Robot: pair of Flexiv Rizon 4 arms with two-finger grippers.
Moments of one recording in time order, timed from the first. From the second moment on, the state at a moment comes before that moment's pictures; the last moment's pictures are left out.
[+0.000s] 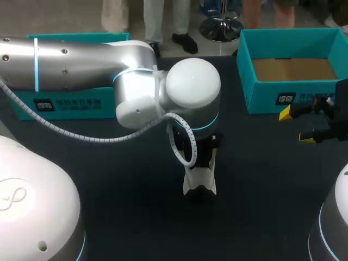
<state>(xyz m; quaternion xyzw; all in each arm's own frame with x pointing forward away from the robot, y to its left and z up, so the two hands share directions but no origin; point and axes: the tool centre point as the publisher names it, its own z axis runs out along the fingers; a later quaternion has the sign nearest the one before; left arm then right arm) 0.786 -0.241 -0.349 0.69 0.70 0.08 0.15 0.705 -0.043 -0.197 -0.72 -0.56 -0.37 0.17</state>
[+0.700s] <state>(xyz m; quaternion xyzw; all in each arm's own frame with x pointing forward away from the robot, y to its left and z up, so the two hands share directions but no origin) 0.795 -0.238 -0.339 0.70 0.69 0.08 0.14 0.705 -0.043 -0.197 -0.72 -0.56 -0.37 0.17</state>
